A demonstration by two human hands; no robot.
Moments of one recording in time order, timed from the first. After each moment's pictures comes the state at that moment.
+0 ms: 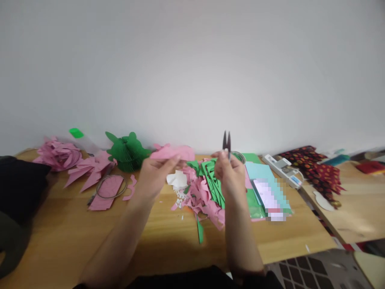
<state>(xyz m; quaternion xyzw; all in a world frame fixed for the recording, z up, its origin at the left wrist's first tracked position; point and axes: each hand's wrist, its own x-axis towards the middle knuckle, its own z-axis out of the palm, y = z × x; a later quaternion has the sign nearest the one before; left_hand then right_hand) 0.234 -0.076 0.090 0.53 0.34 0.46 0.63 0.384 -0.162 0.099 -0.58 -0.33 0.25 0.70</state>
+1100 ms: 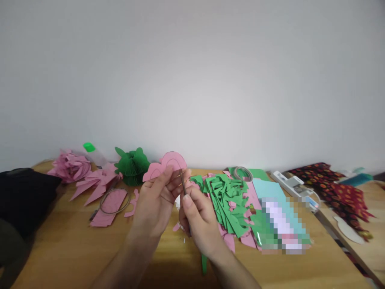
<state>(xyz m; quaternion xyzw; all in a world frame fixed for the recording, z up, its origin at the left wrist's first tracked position) 0.234 -0.096 0.120 0.28 0.28 0.47 0.79 0.316 -0.168 0.090 -0.46 -0.44 0.44 0.63</state>
